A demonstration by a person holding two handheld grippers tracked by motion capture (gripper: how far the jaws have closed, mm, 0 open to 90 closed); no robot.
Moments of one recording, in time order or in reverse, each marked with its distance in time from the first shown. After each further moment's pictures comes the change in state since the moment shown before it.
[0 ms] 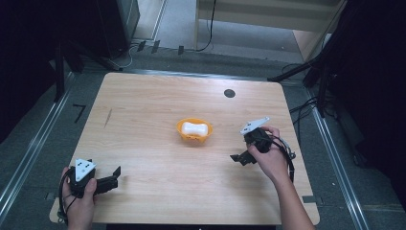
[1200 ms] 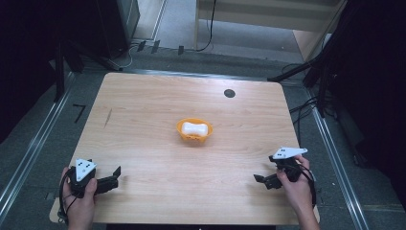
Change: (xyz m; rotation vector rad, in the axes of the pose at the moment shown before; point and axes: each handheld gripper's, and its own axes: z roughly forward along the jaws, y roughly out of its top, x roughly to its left) left arm -0.001 0.000 0.000 0.004 0.007 0.002; right arm 0.005 -0.114 -0.029 -0.148 -0.035 0.173
